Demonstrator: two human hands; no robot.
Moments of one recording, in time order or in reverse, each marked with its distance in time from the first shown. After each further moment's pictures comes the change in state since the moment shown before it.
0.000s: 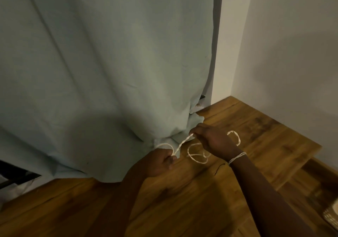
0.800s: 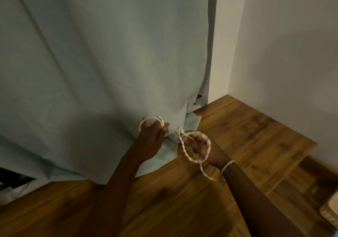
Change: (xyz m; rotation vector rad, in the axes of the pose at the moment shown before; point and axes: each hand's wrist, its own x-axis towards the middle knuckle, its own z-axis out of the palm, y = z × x) left_hand 0.024 0.013 -0.037 0.108 0.600 0.328; right_hand -0.012 -0.030 0.021 0.963 -0.014 0.350
